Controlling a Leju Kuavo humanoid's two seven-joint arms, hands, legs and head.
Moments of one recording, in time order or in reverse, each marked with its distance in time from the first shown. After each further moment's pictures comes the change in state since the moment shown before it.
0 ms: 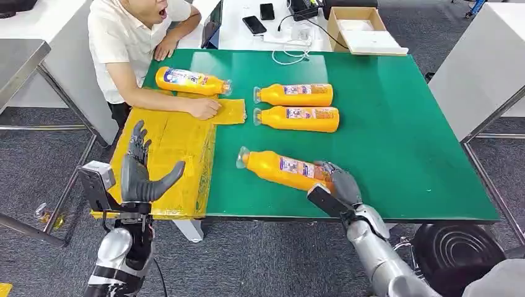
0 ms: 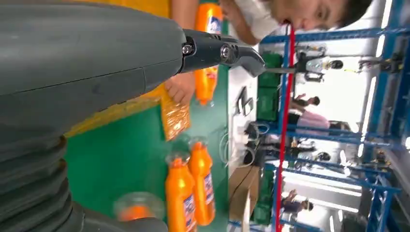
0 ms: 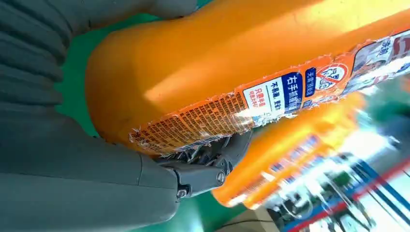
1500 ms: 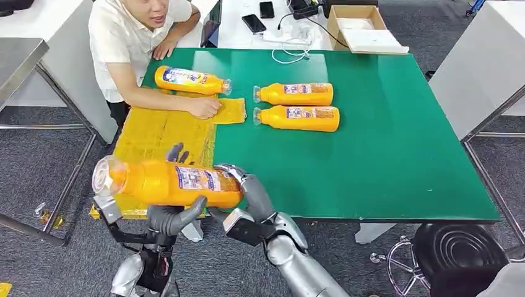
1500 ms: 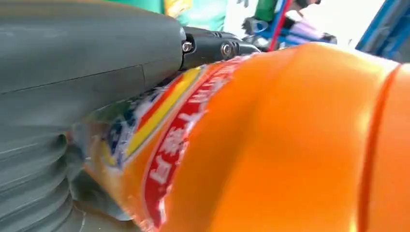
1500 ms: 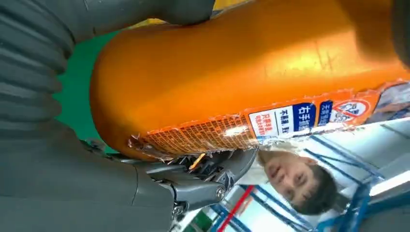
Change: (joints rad) left arm 0.130 -0.055 -0.082 -0.049 0.224 -0.305 -0.085; right arm 0.101 0.279 0.438 -0.275 -0.148 0.056 -0.008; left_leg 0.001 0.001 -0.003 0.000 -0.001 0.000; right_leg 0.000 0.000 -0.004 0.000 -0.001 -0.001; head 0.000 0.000
